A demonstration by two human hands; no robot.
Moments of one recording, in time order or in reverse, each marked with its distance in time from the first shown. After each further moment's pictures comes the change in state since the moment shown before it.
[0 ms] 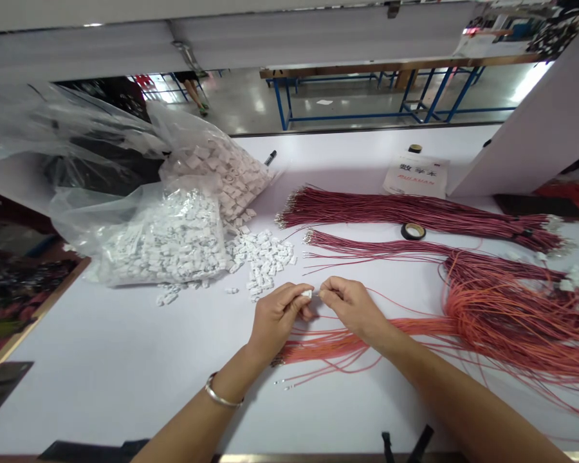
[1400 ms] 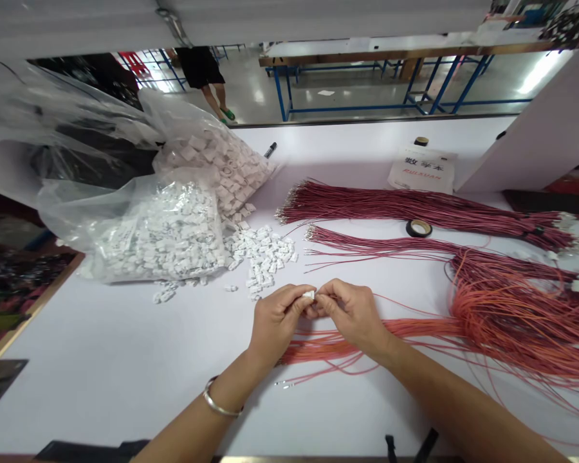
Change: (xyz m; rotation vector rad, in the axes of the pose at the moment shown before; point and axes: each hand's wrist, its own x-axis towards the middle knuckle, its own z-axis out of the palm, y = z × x) left_hand -0.003 0.011 0.001 -0.021 0.006 -0.077; right_hand -0.010 0.010 0.015 0.052 0.056 -0.149
